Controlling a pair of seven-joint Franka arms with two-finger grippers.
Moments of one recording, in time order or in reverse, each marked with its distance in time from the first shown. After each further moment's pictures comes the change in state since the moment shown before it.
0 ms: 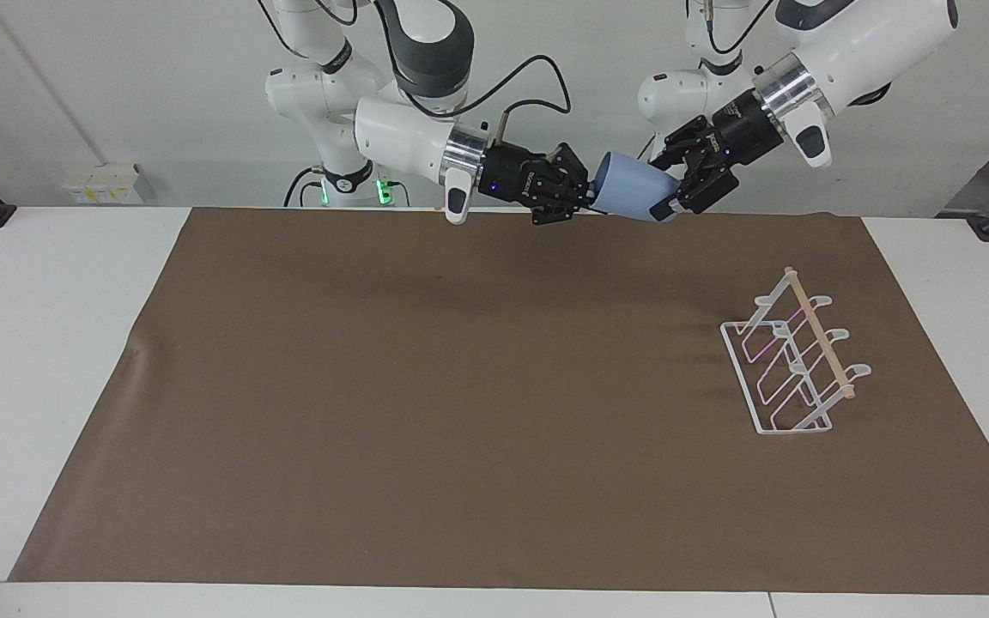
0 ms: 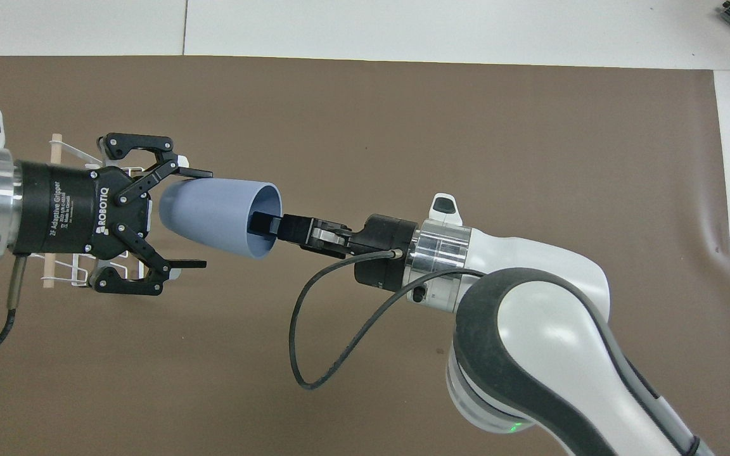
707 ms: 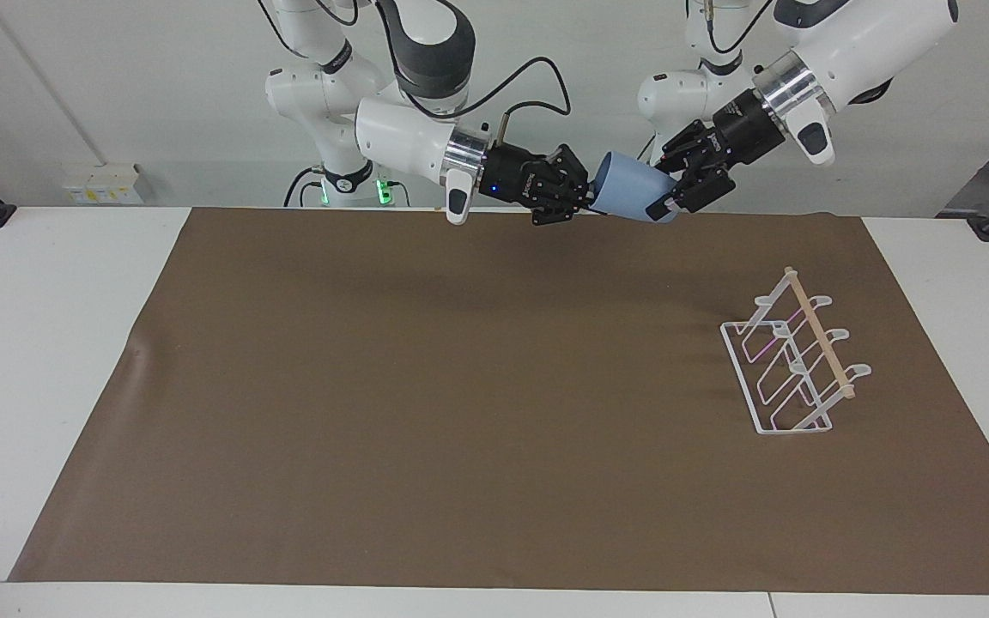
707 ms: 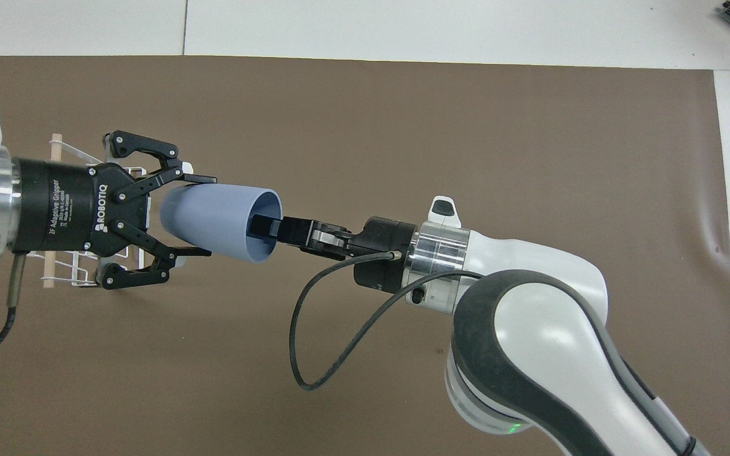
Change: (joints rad) left arm 0.000 -0.001 -0.006 0.002 0.013 -0.008 0.021; right arm 0.000 -0.002 0.000 -0.004 0.000 0.006 0.017
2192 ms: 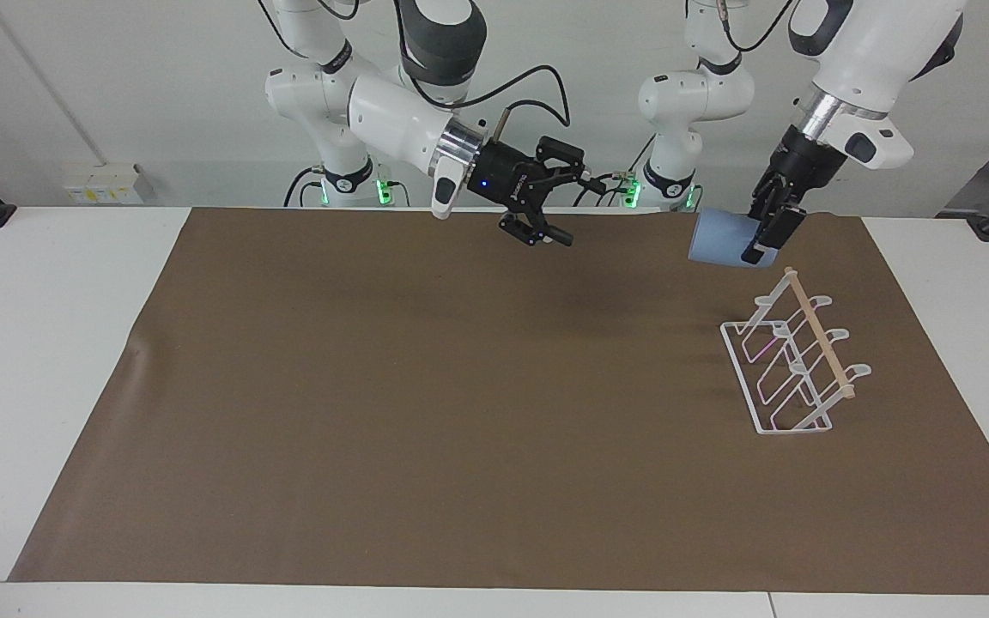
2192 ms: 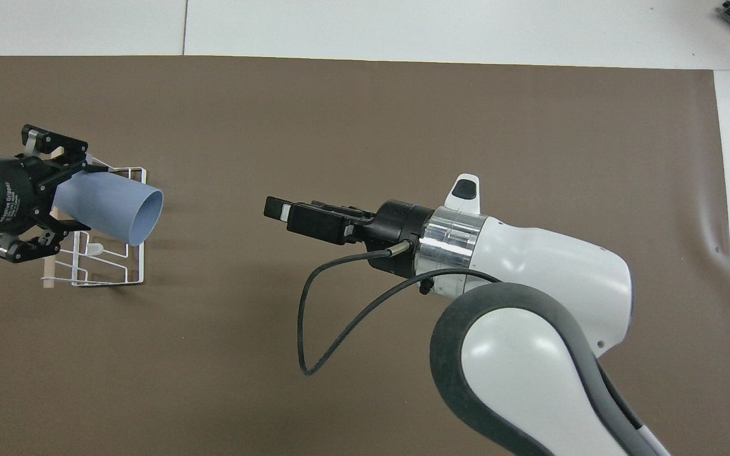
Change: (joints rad) left arm 0.054 -0.006 0.007 -0.063 0.659 0.179 0.180; right arm -0.003 0.003 -0.008 0.017 -0.348 0.124 0.018
